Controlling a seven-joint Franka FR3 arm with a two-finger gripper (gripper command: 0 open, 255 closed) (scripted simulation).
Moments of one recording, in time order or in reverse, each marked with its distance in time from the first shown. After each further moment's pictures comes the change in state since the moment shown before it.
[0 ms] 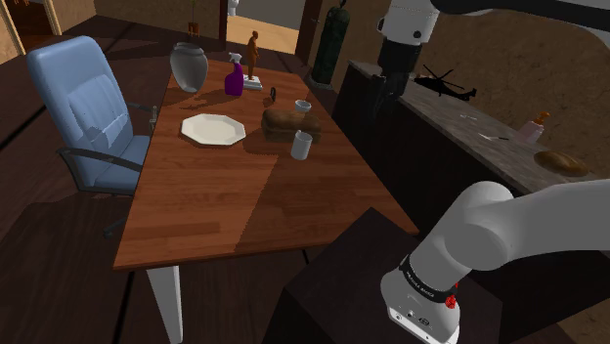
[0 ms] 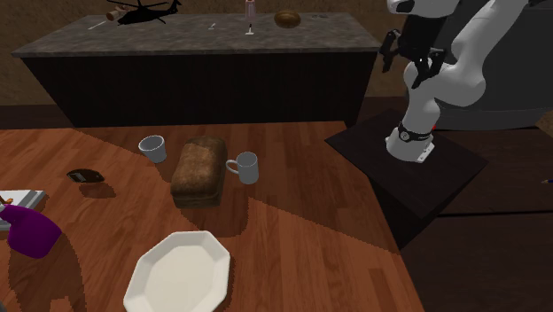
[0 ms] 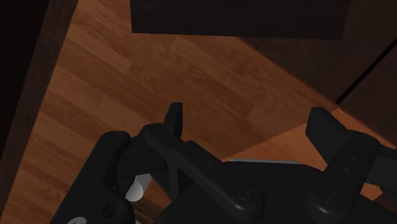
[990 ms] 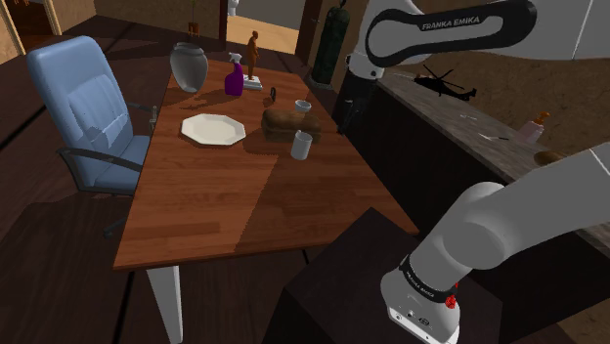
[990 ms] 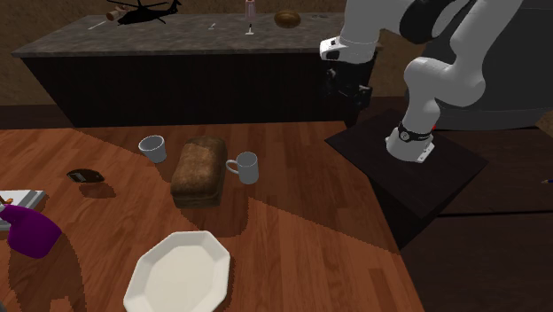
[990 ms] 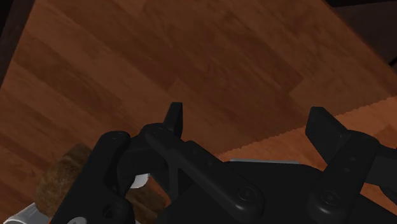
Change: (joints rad) arm -0.033 0.303 -0.173 -0.060 -0.088 0.423 -0.244
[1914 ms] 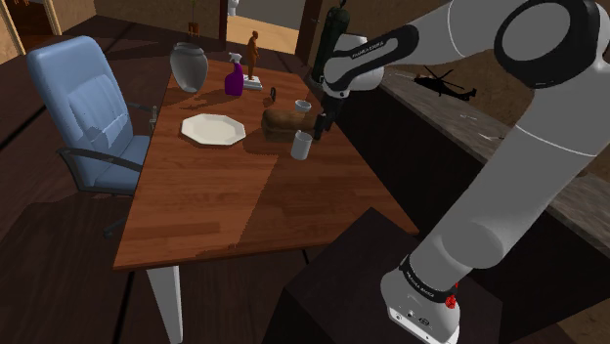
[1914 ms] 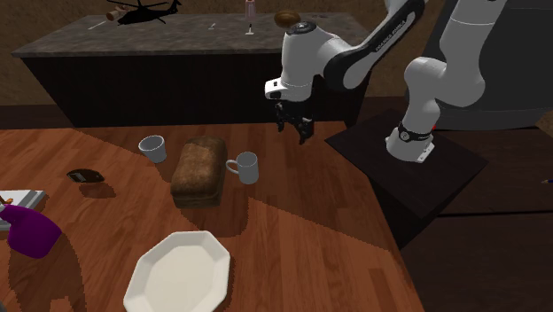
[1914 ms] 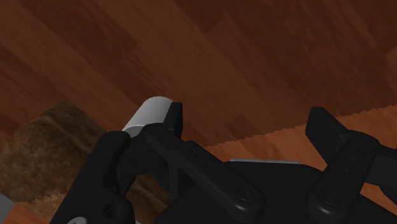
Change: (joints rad) arm -0.021 0.502 -0.118 0.218 0.100 0.337 -0.304
